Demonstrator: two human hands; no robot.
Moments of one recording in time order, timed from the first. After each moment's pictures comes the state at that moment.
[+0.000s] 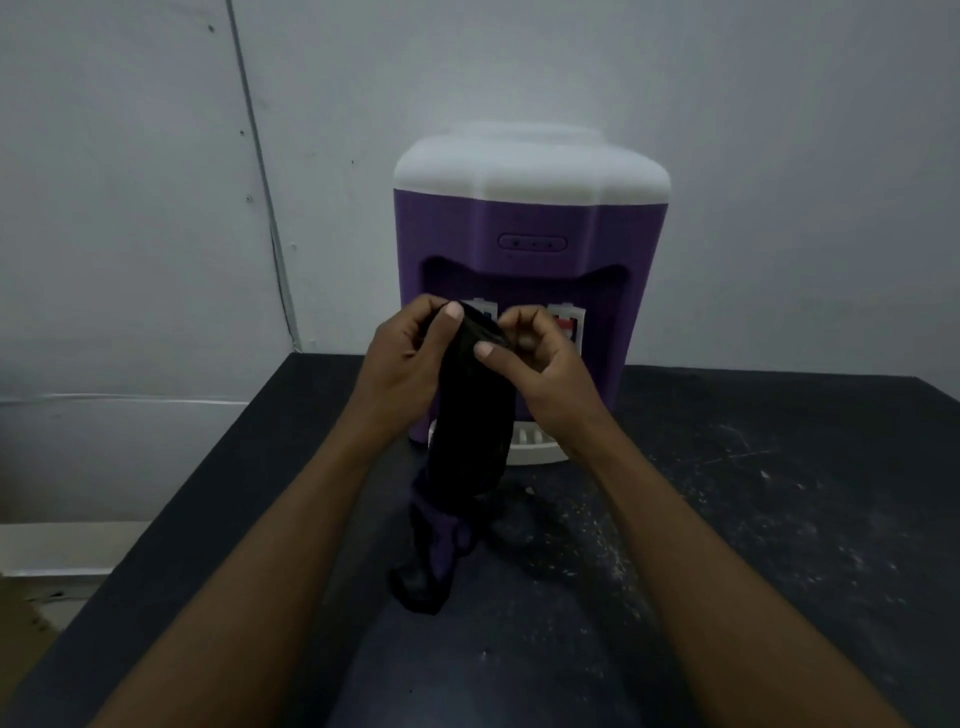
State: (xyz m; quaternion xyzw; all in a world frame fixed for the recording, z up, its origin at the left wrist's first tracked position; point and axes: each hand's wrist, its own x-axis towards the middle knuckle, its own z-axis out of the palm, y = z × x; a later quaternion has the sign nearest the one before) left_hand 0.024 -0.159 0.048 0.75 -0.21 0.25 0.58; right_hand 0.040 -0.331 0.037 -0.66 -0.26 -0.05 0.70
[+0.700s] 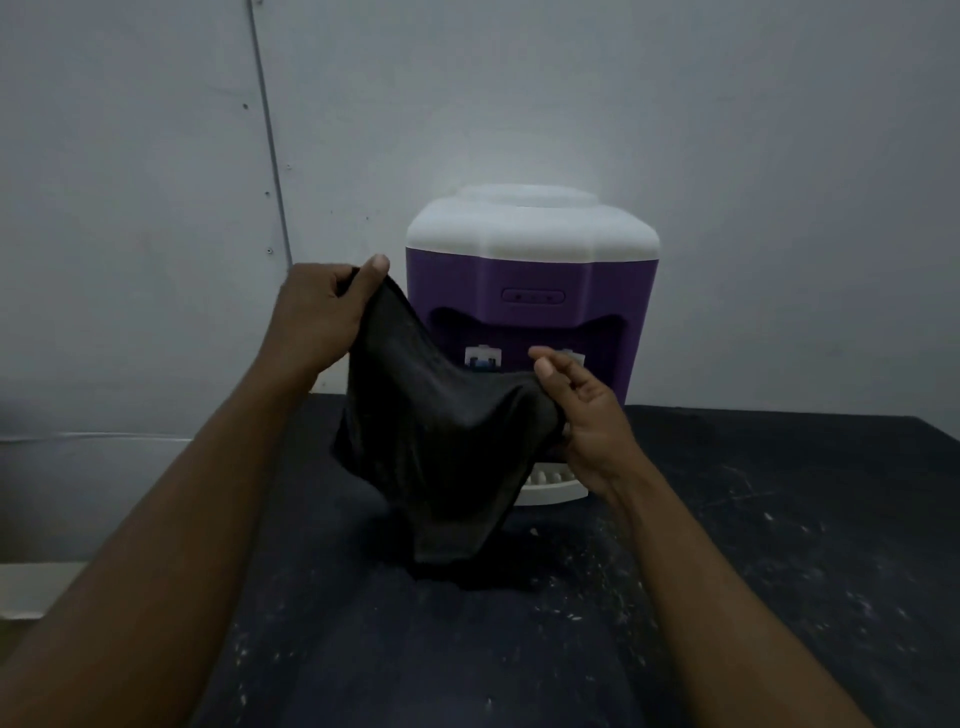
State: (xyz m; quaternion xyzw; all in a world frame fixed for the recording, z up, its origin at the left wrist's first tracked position) left_hand 0.036 -0.089 0.131 0.82 -0.04 0.34 0.45; right_hand 0.044 -0.356 0.045 -0.56 -0.16 0.01 0.81
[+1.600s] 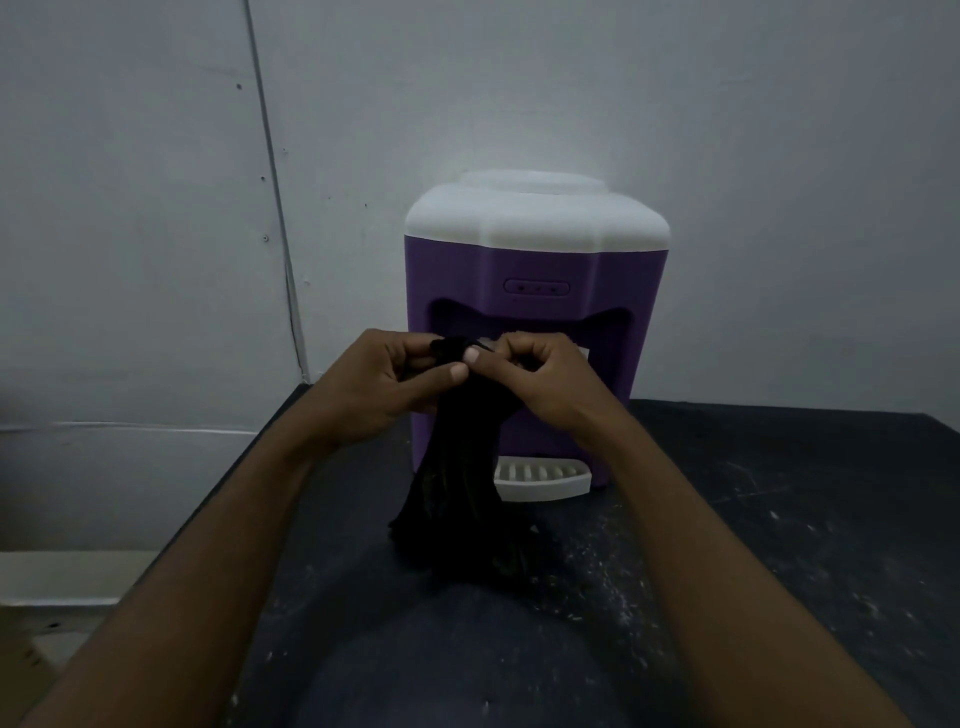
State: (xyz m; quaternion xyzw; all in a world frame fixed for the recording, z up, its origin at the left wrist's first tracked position) left_hand 0.014 -0.119 0.086 0.79 -0.29 0.10 0.53; right_hand 0.050 -0.333 0.082 -0.78 -0.29 -0.05 0.56
